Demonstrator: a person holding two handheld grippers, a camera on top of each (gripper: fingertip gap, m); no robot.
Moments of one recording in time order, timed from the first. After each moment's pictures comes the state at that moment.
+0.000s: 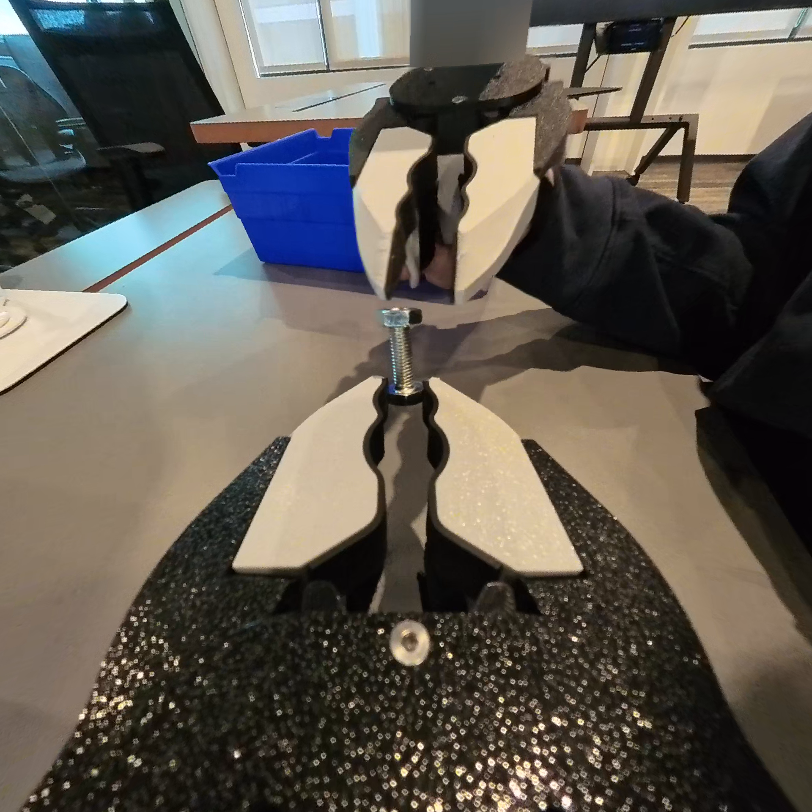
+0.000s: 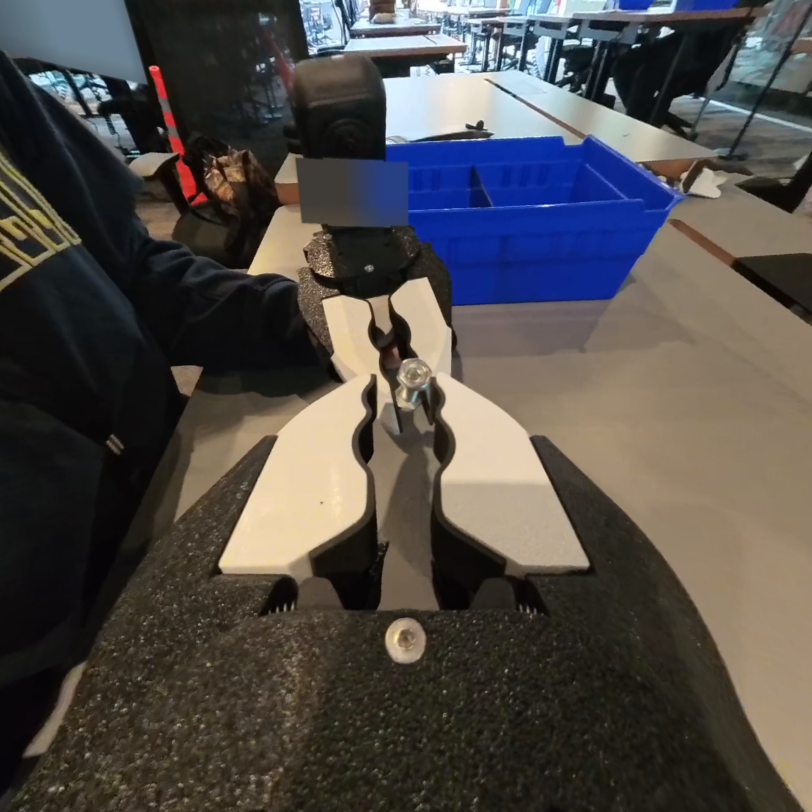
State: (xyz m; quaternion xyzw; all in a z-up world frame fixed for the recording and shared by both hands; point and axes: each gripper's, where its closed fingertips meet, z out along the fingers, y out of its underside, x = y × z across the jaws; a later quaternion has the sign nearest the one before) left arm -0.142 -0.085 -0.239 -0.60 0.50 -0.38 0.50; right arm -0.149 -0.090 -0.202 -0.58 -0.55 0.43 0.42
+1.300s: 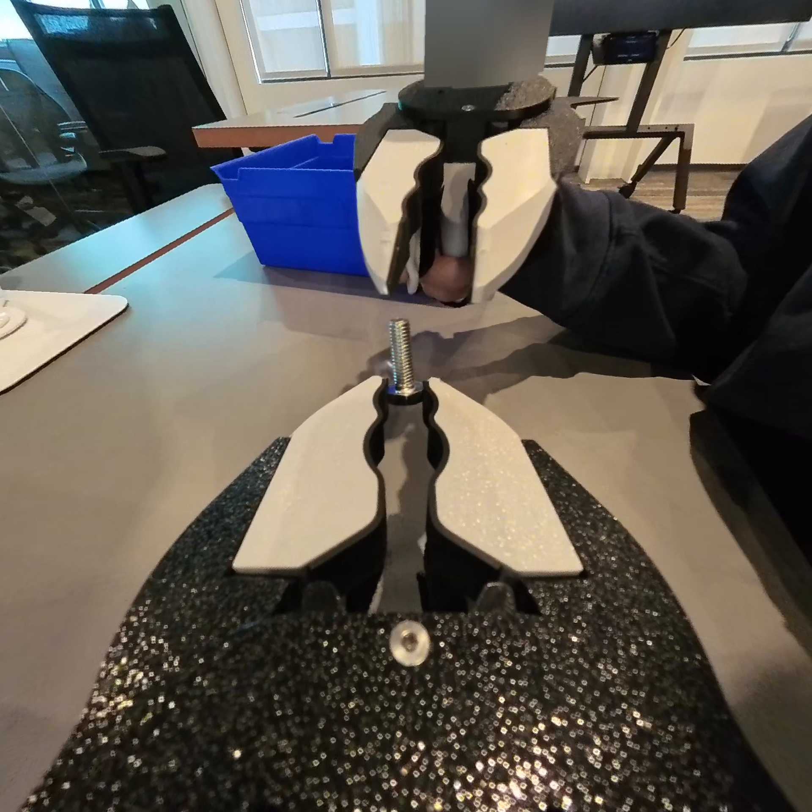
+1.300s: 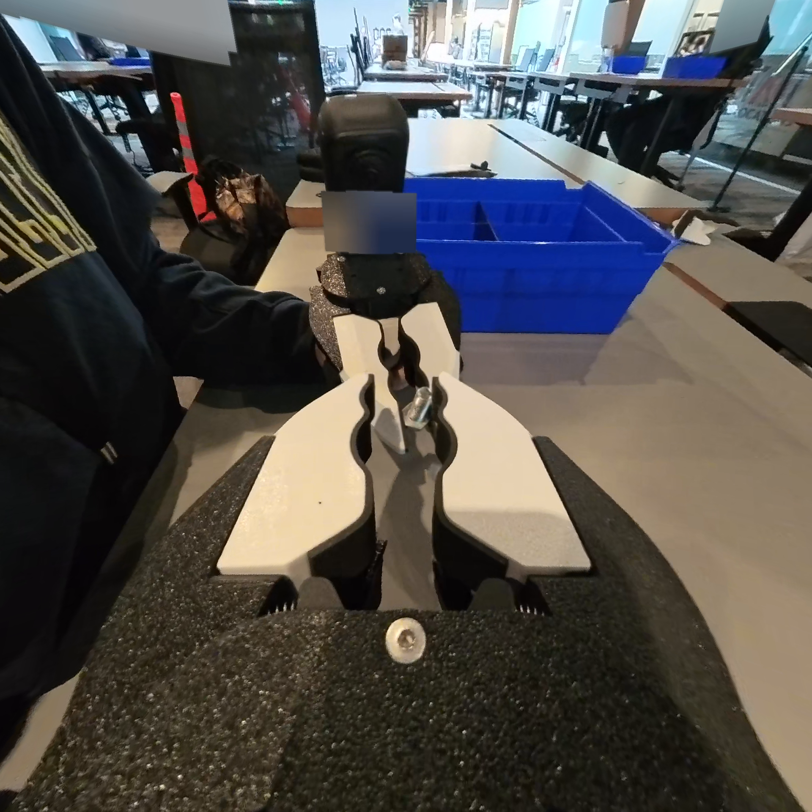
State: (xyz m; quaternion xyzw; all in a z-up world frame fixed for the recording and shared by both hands) left arm -0.143 -0.085 -0.237 -0.60 0.49 -0.38 0.50; right arm -0.156 -0.094 -0.196 -0.55 -0.55 0.44 0.45
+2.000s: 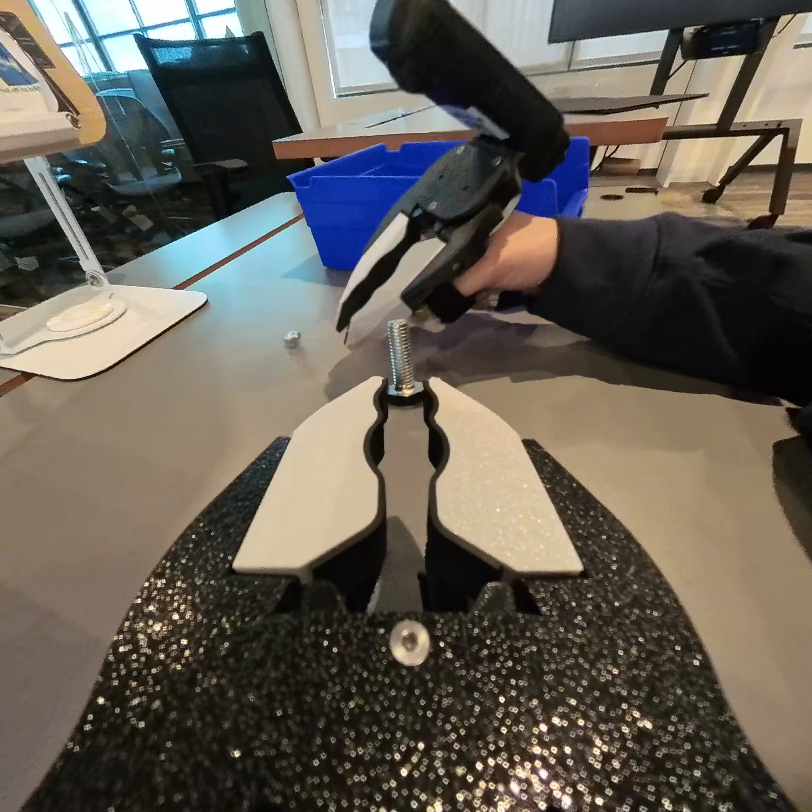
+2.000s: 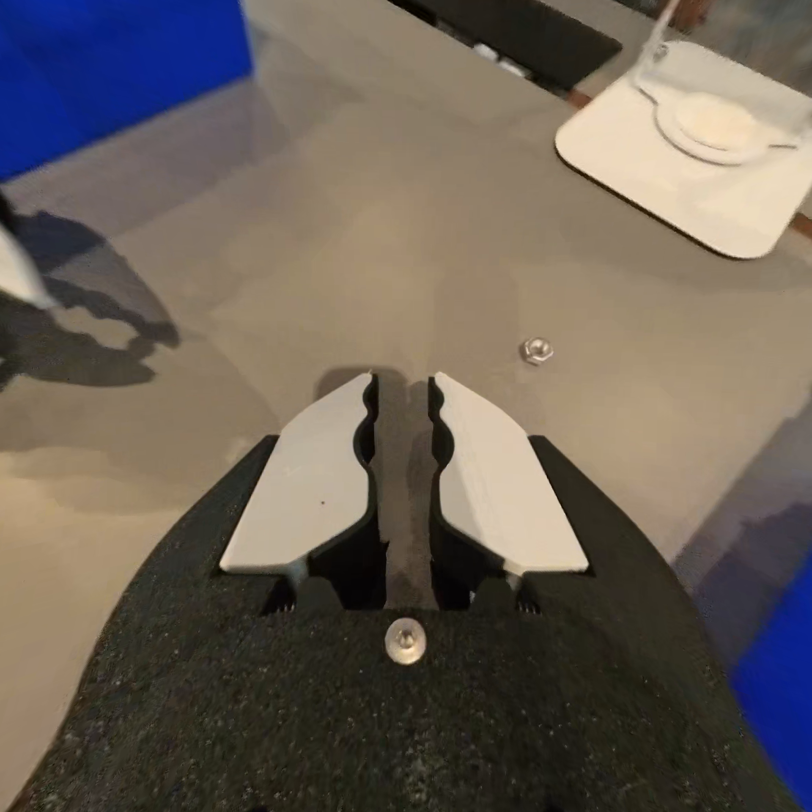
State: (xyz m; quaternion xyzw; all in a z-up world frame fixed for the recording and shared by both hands) left arm -0.154 -0.066 -0.234 -0.62 0.45 -0.34 0.55; right arm -0.081 0.020 -0.278 -0.82 -0.35 0.15 0.43
